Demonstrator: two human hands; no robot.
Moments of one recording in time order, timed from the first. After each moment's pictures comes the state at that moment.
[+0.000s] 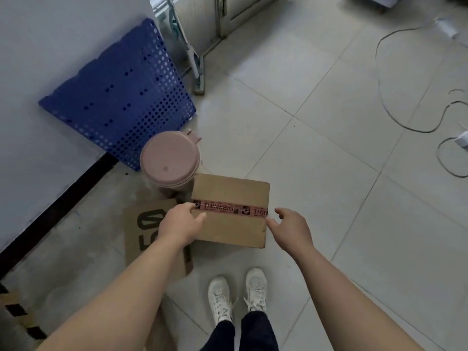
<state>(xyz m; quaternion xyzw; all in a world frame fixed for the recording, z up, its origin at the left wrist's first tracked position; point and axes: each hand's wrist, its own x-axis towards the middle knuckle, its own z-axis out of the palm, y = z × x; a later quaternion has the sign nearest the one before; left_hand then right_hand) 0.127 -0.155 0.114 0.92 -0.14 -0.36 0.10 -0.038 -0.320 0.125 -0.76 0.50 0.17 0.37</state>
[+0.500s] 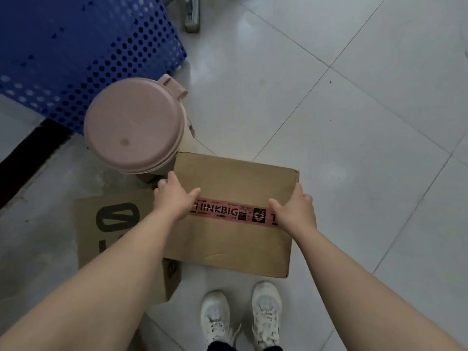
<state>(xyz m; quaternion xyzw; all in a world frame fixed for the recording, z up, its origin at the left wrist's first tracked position) 0.208 -0.208 -0.171 0.93 -0.05 -0.37 0.07 0.026 -0.380 -0.176 -0.70 0.57 0.21 0.36</state>
